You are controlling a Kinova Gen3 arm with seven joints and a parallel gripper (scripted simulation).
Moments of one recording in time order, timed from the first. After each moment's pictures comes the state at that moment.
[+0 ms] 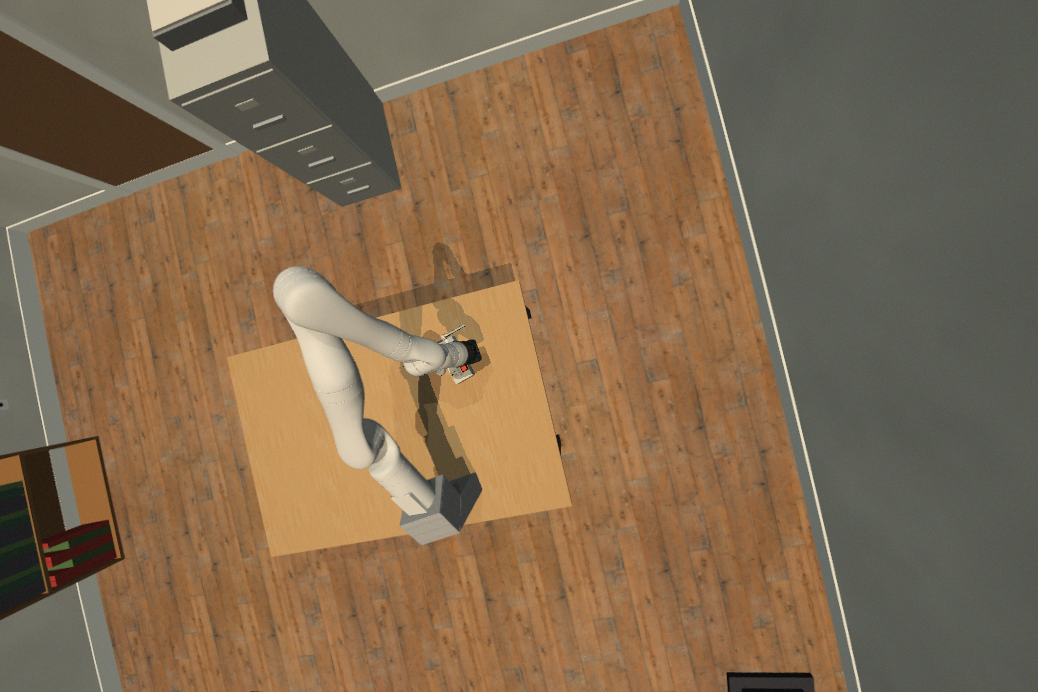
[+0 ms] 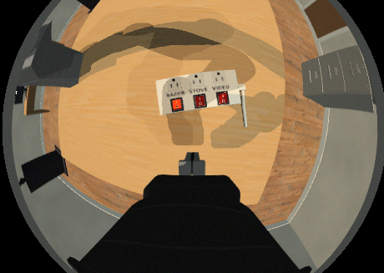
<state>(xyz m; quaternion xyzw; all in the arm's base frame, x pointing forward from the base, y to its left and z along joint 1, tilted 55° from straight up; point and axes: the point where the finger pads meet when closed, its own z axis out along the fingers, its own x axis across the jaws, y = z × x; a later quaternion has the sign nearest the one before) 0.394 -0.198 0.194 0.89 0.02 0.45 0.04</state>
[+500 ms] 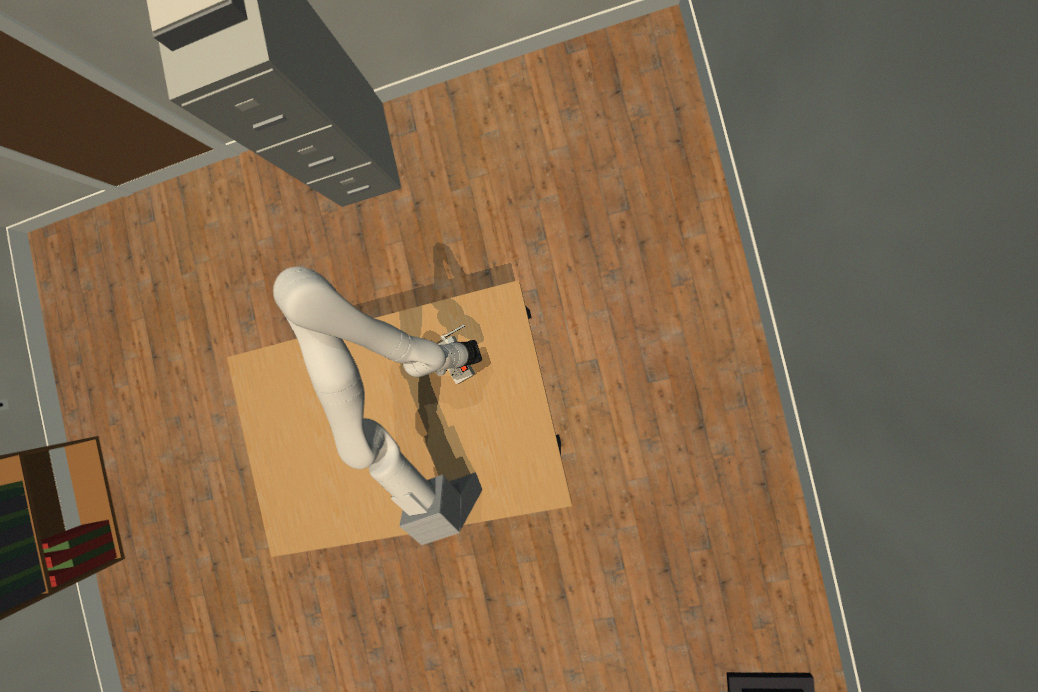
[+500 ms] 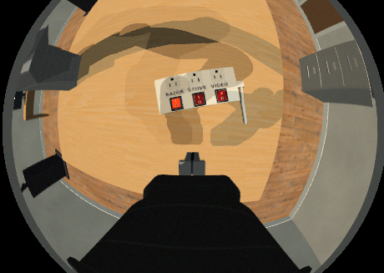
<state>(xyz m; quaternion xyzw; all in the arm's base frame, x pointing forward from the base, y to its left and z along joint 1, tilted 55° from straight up) 0.392 -0.201 0.194 0.89 0.01 0.46 0.04</state>
